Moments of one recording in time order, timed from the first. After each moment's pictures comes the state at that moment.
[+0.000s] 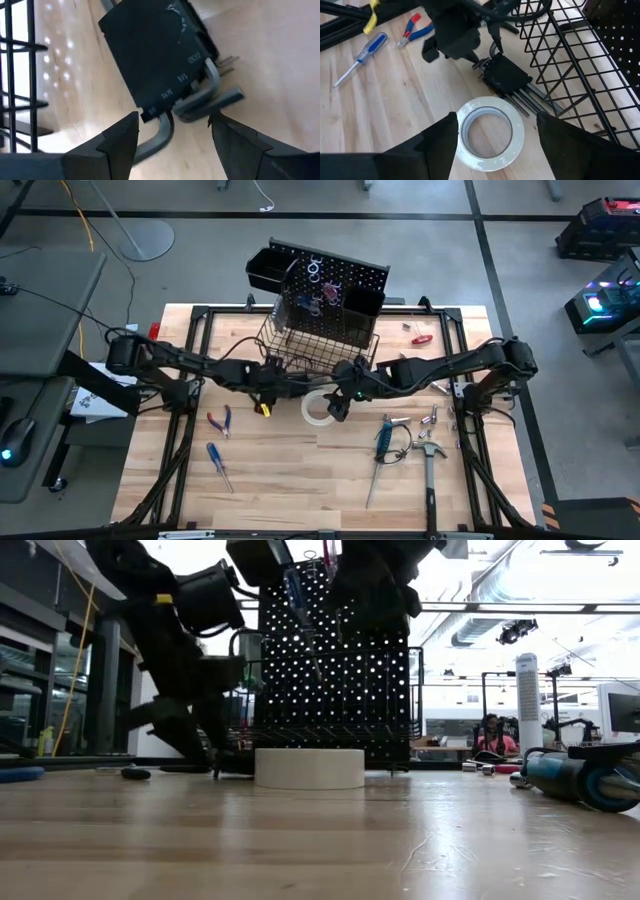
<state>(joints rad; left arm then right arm) 0.07 1.52 0.71 -0.32 -0.29 0.44 0.12 1.64 1.33 -0.52 0.32 0.52</state>
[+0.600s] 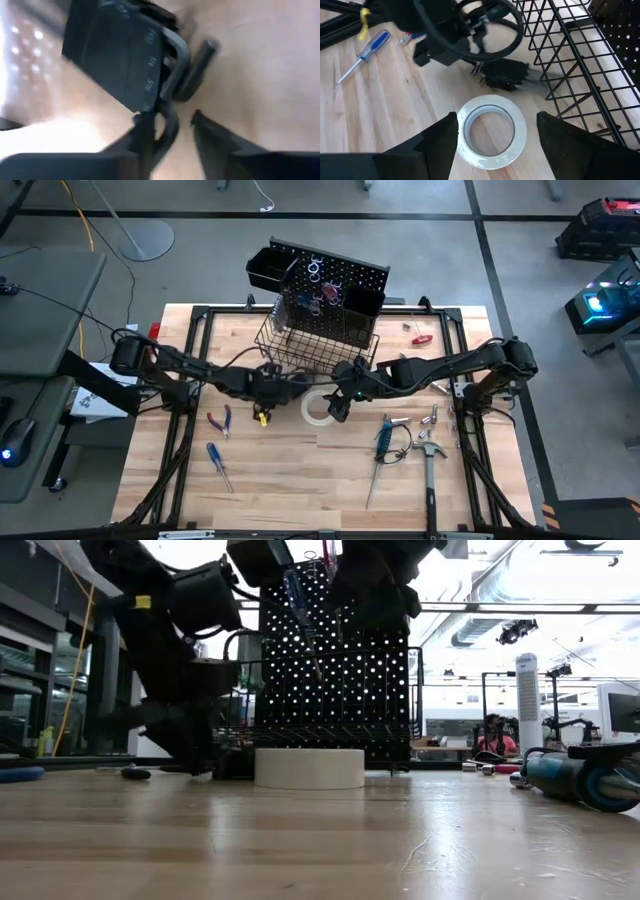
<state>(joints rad) -0.04 1.57 0.71 -0.42 -0.28 0.28 0.13 1.64 1.33 -0.52 0.30 0.52</state>
